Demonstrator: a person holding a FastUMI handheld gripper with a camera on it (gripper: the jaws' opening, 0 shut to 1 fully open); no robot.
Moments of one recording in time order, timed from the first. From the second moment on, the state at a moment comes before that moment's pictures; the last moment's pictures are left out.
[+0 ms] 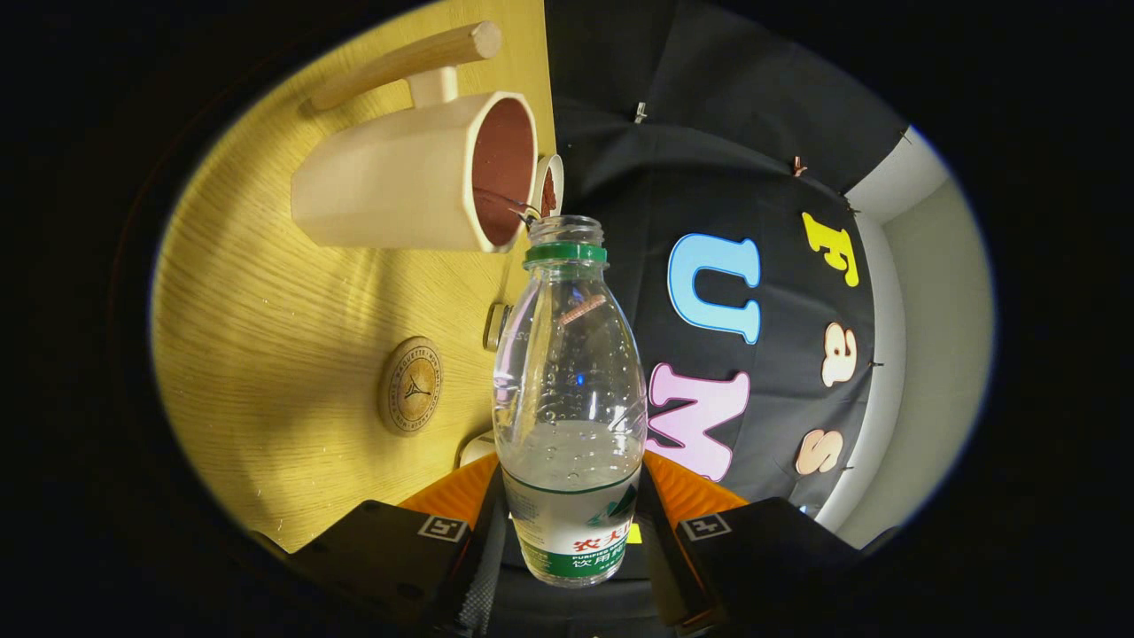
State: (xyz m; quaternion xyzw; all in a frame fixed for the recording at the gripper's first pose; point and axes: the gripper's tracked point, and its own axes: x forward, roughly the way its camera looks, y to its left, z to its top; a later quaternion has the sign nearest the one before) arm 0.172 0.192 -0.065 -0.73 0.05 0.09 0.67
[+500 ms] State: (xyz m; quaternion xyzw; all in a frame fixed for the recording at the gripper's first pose) arm 0.173 0.191 -0.062 -0.74 0.05 0.09 0.66
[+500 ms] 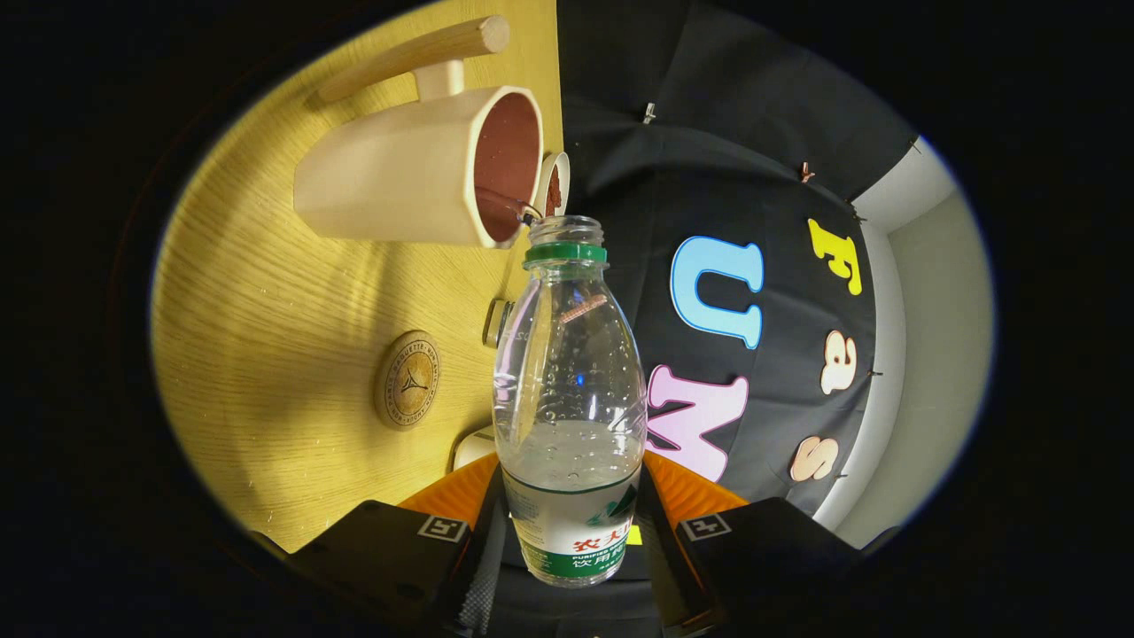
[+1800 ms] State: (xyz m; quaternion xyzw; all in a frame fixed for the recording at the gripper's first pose) arm 0.180 0.192 -0.038 -0.78 0.02 0.08 0.62
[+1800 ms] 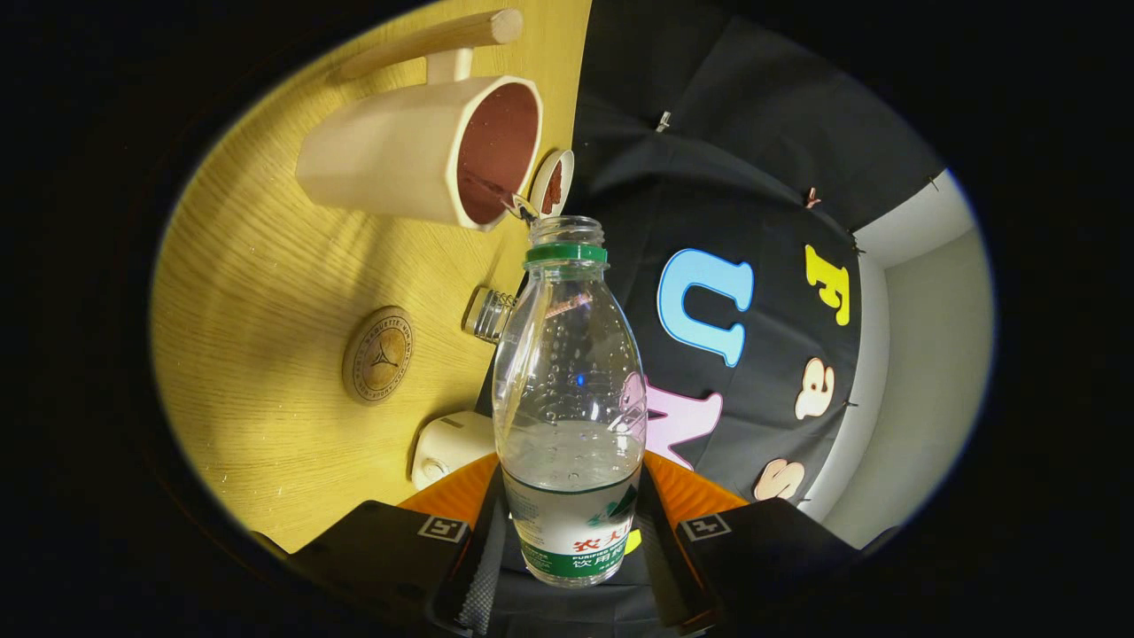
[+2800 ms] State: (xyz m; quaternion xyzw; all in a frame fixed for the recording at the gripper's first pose) arm 0.184 0.193 -0.025 -0.83 0.00 0.08 0.56
